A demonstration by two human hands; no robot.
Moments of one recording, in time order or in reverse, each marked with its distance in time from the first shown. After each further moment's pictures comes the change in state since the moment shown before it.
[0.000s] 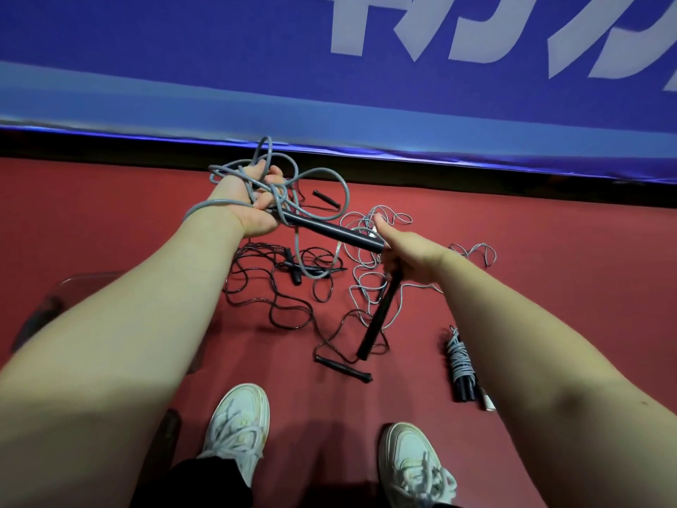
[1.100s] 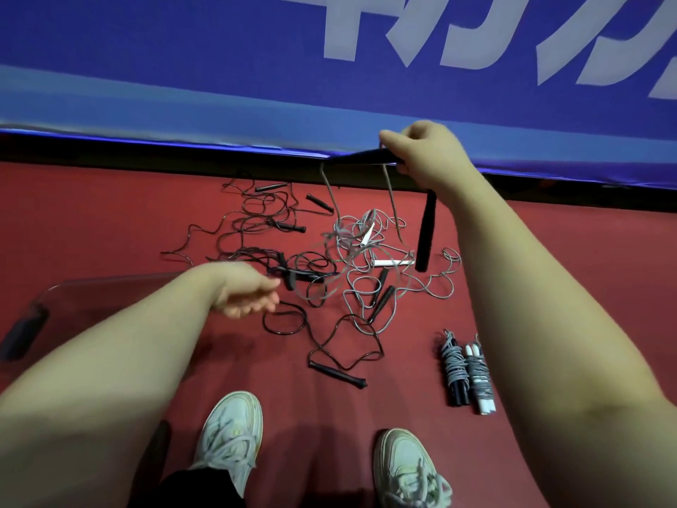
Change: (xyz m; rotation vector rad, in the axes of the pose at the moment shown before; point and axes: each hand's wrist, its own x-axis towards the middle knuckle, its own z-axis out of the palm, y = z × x) left_hand -0.018 -0.055 -0.052 1.389 0.214 -0.523; right_hand -0.043 -0.112 -0.018 -0.409 0.599 -0.506
